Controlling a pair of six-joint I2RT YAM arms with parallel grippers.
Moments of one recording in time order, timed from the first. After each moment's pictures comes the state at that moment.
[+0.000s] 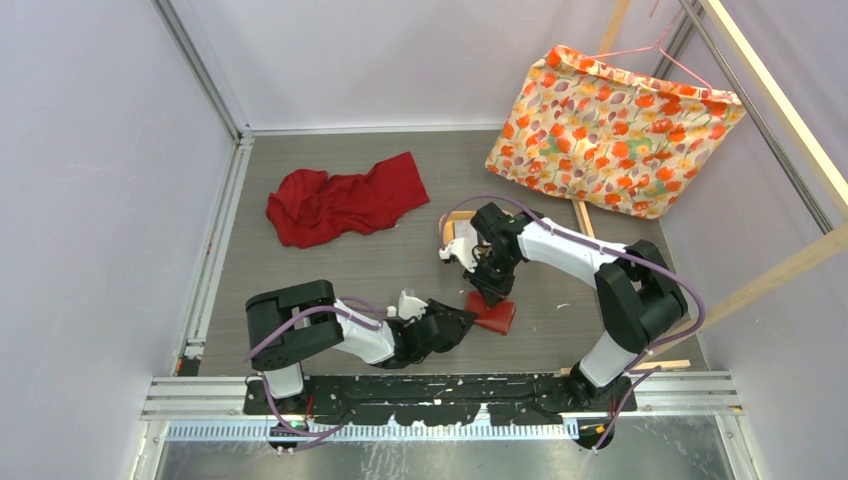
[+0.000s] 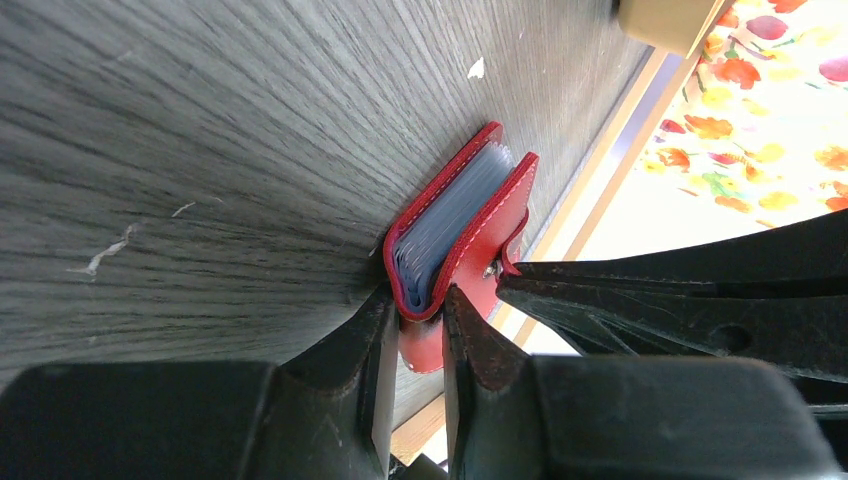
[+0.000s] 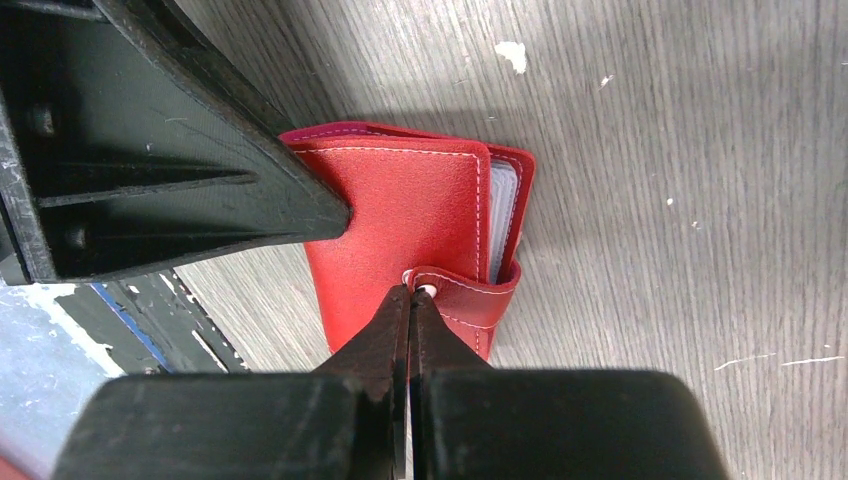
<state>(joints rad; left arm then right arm) -1.28 1.76 0.61 0.46 -0.52 -2.07 0.61 1.64 1.05 -0.86 -0.36 -0.54</state>
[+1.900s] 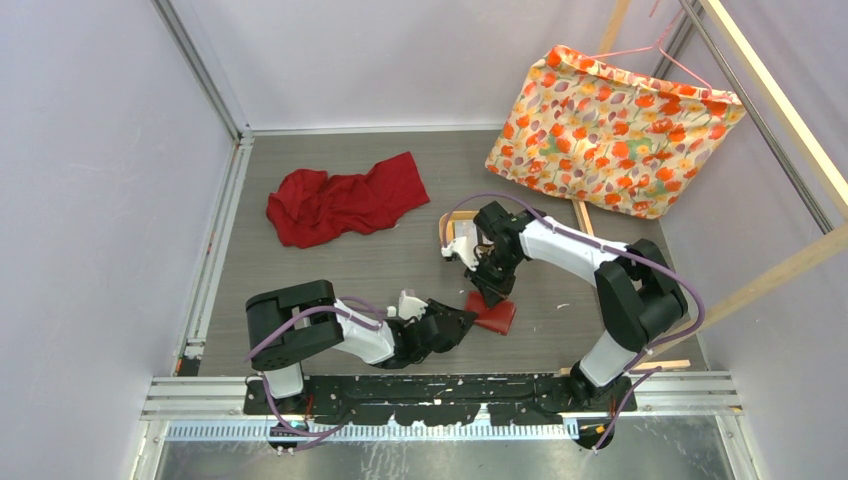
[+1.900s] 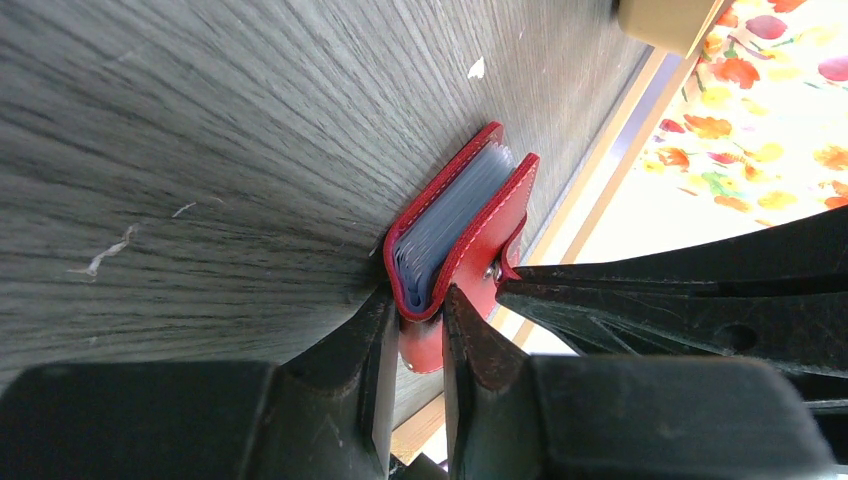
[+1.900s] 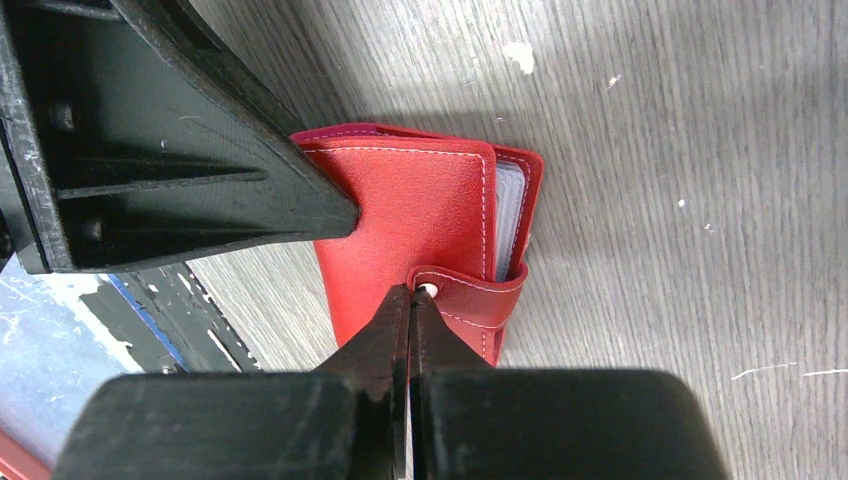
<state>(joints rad) -1.28 1.76 0.61 0.46 -0.52 -2.07 0.58 1.65 1.05 -0.87 -0.40 -0.54</state>
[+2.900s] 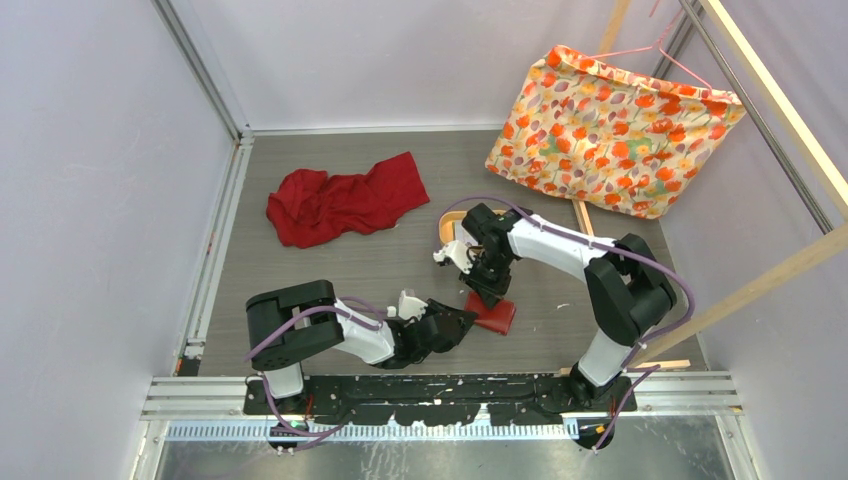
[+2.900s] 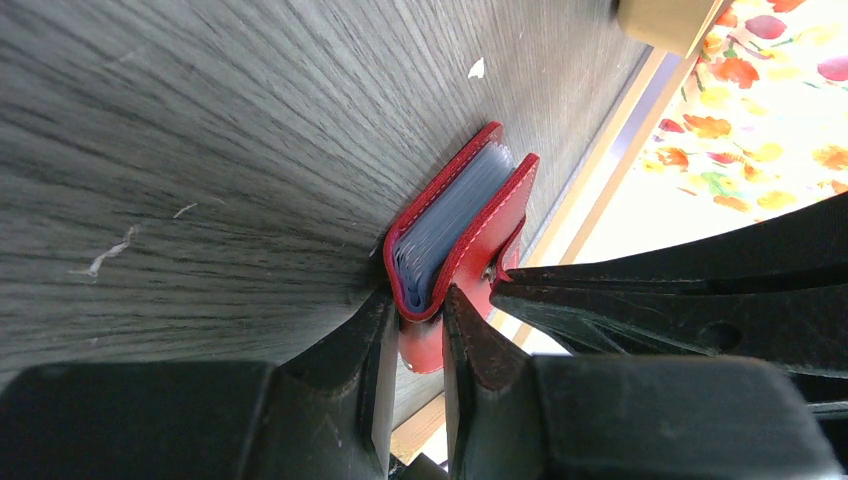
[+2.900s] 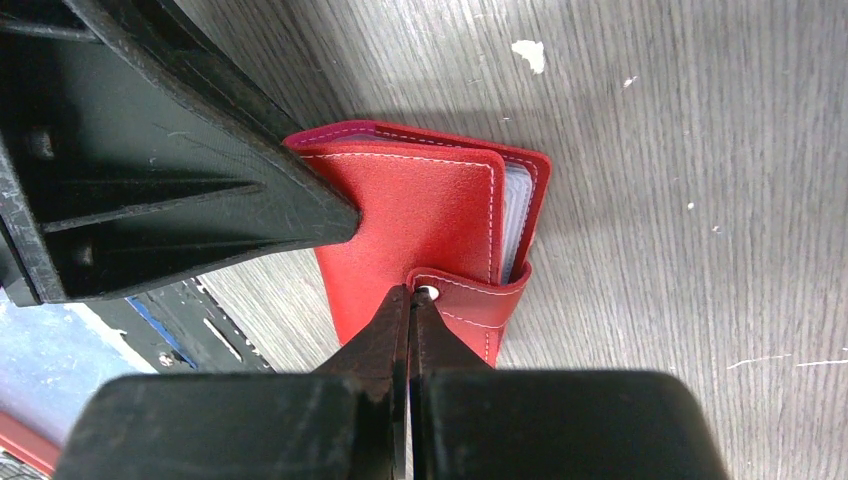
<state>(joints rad) -1.28 1.76 0.60 0.47 -0.52 -2.07 0.64 1.70 1.11 -0.92 -0.32 -0.52</state>
